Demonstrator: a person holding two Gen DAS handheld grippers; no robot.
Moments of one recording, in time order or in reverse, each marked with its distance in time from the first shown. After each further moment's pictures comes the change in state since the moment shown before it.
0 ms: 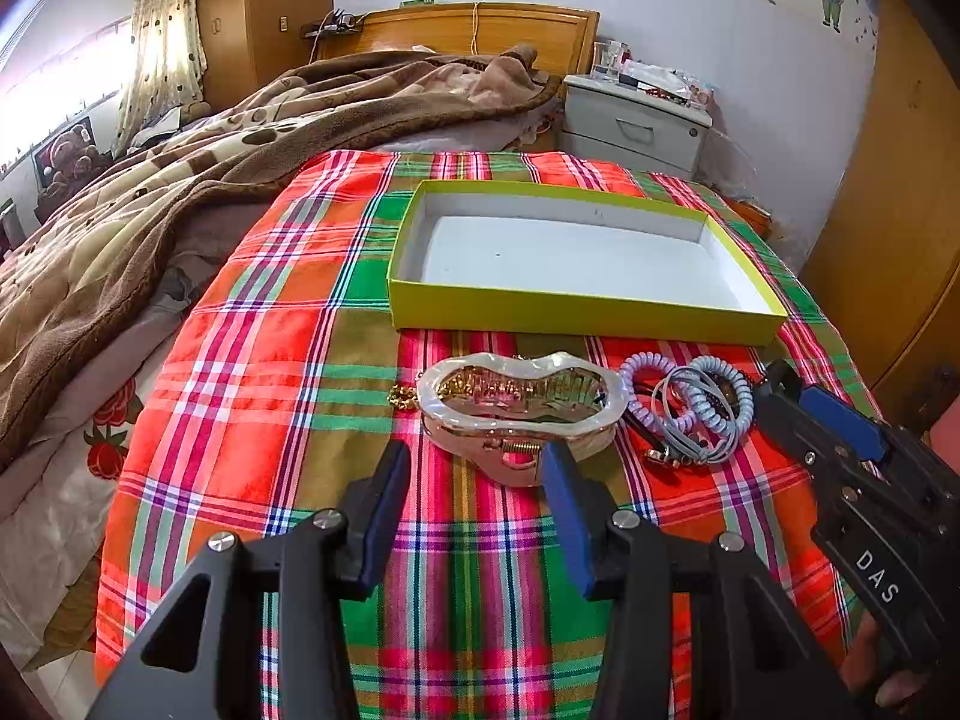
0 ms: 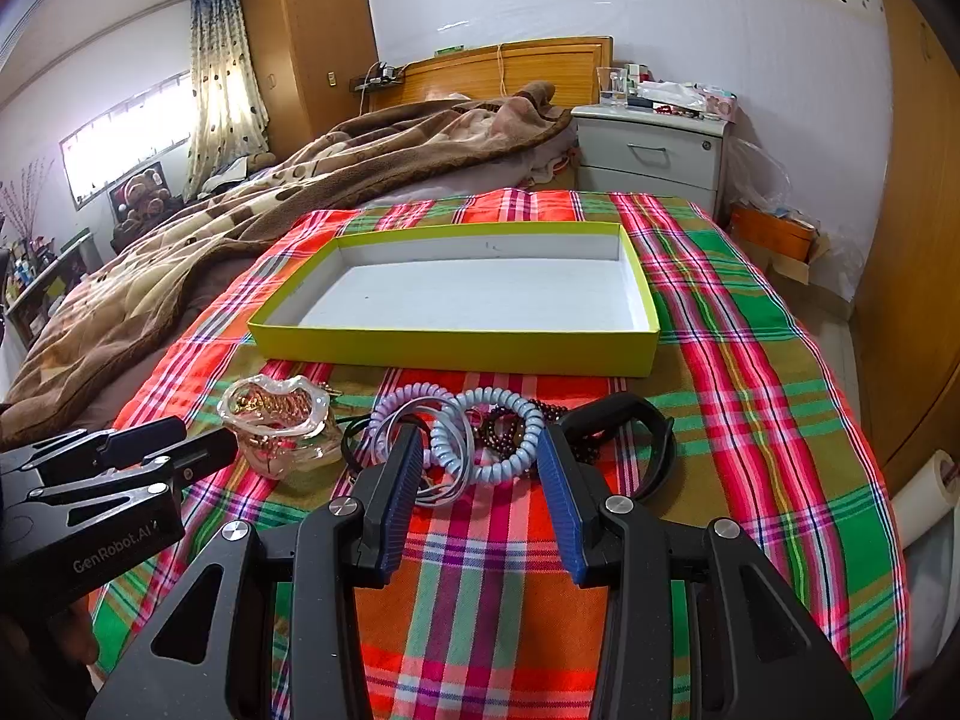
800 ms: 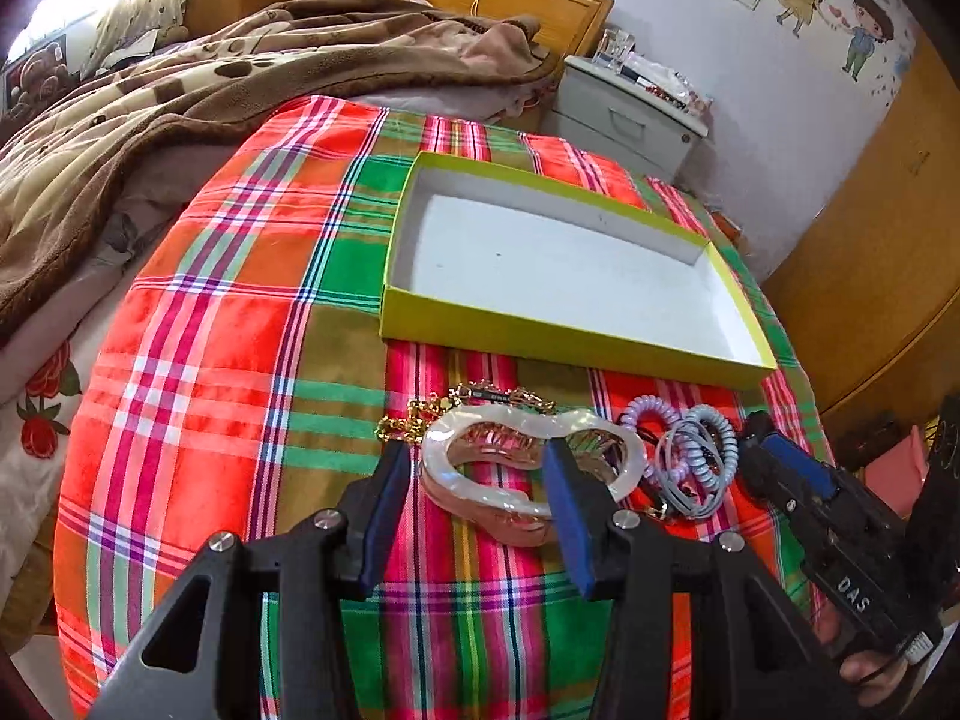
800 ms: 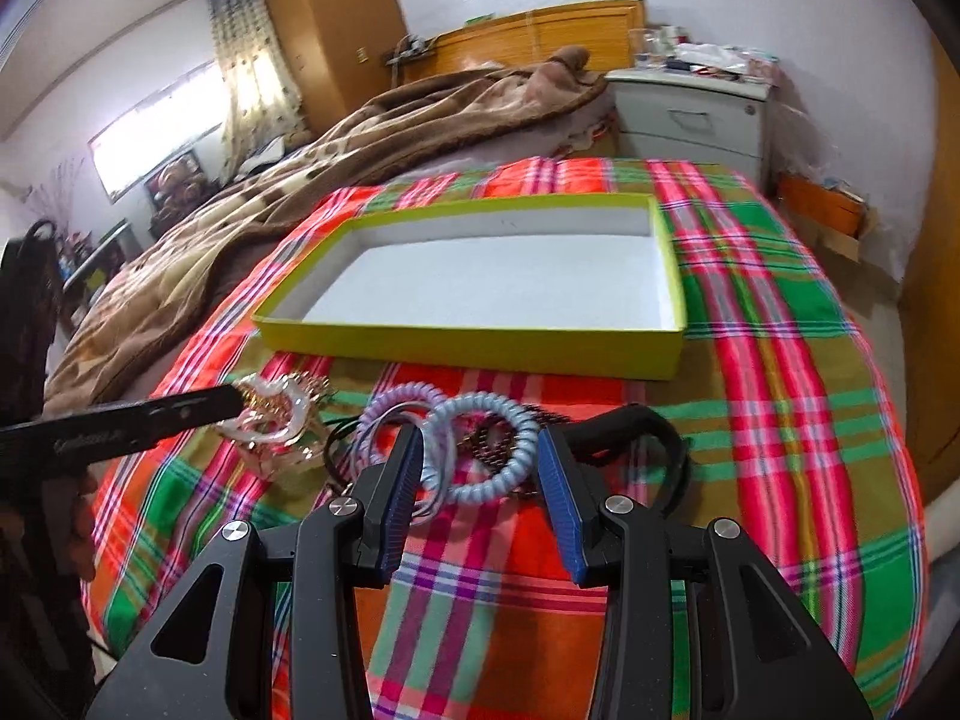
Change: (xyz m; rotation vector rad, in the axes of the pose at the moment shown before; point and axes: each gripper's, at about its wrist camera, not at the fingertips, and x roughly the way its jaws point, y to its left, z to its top) left arm 0.032 0.030 0.029 -0.117 0.117 -0.177; right arm 0.027 -0.024 0.013 -0.016 0.102 0.169
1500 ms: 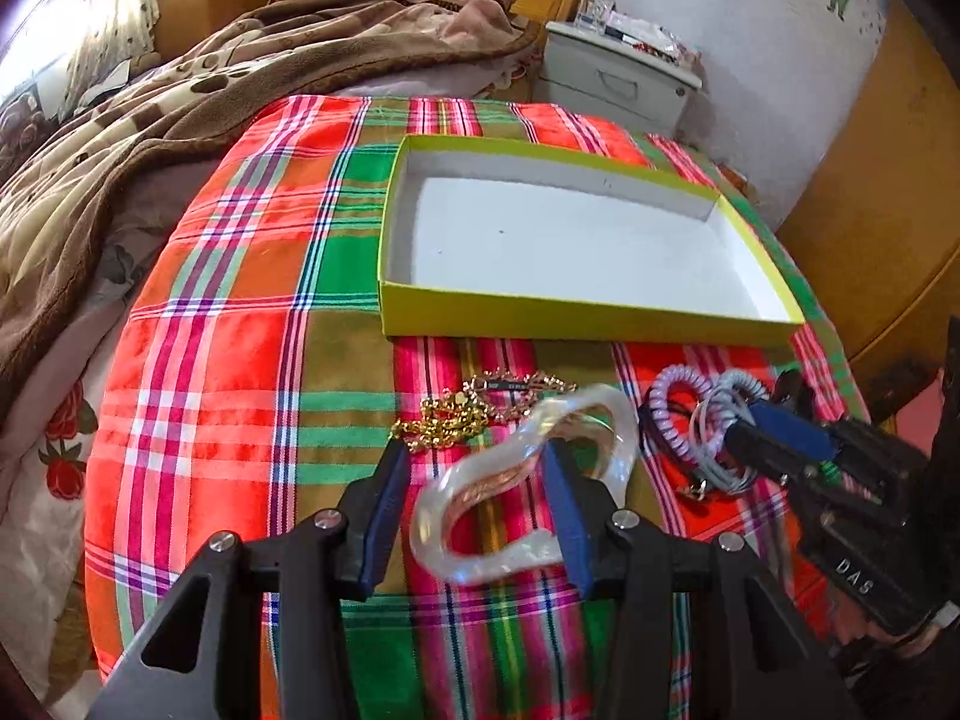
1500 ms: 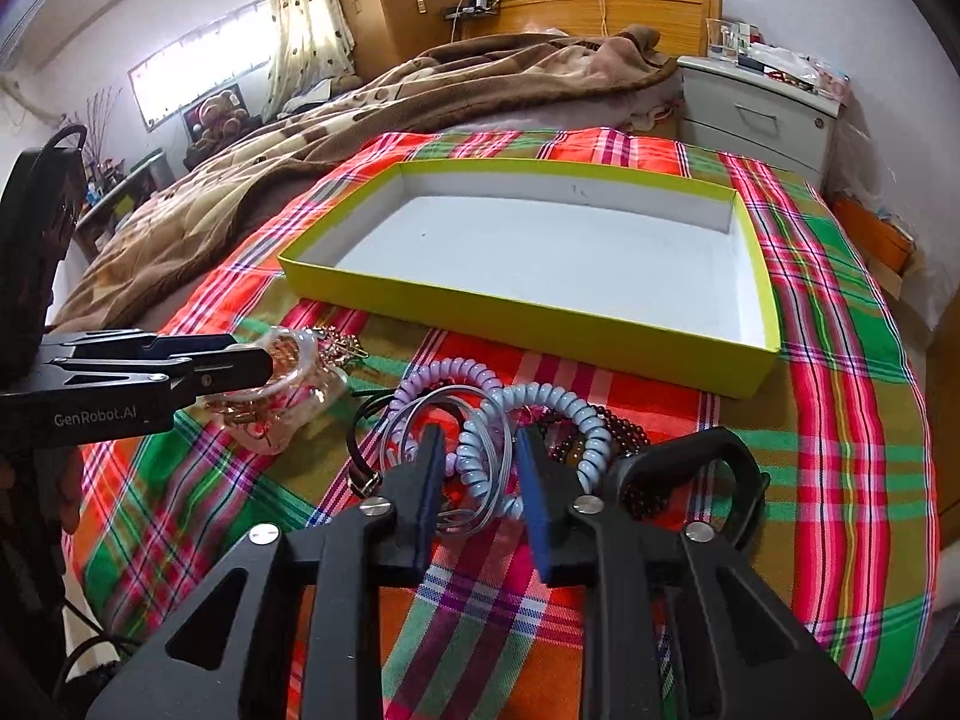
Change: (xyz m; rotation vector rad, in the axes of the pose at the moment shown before) left arm 0.014 -0.003 0.004 0.124 0.062 0.064; right arm 0.031 0.018 0.006 -0.123 0.084 0.027
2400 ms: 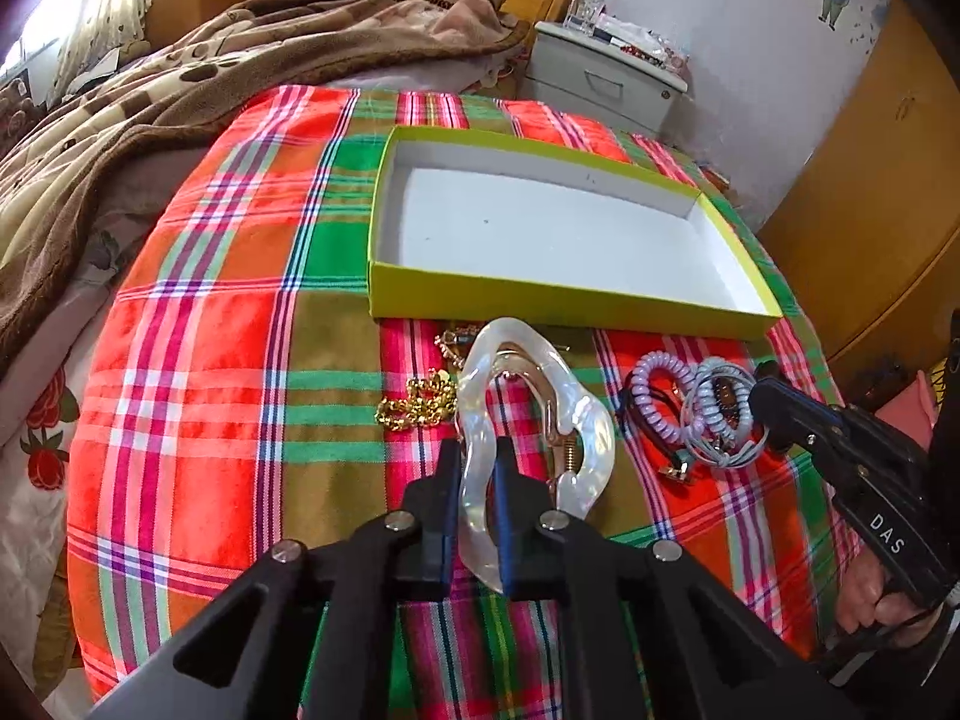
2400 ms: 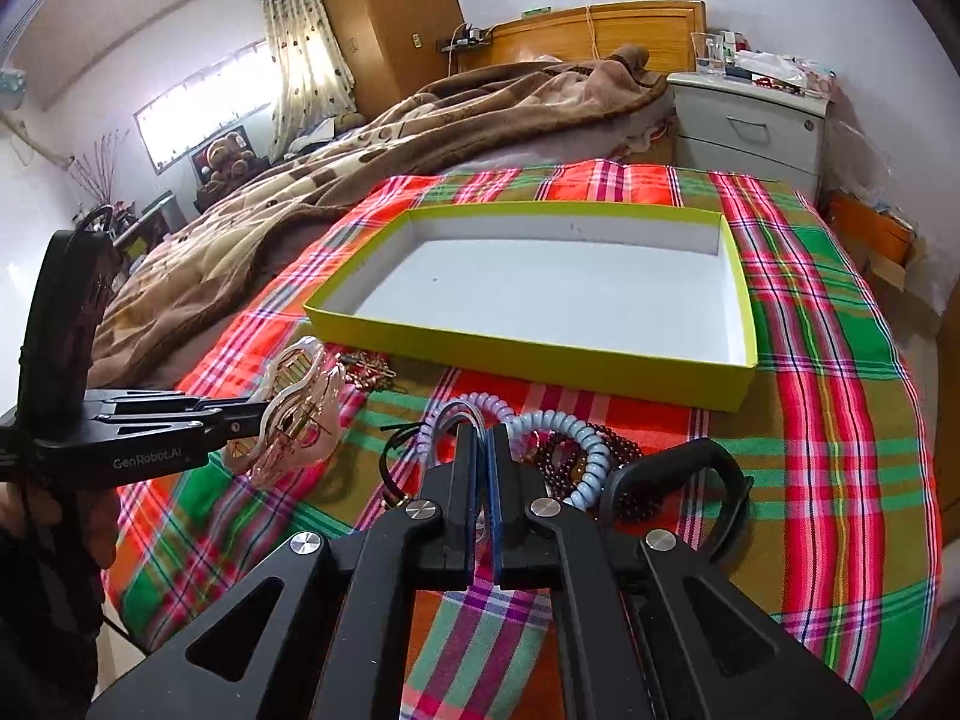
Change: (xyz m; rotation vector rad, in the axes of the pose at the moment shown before) left arm -0.010 0.004 -0.008 -0.021 -0.011 -0.065; right arm -0.026 -0.003 0.004 0.065 -0.087 0.056
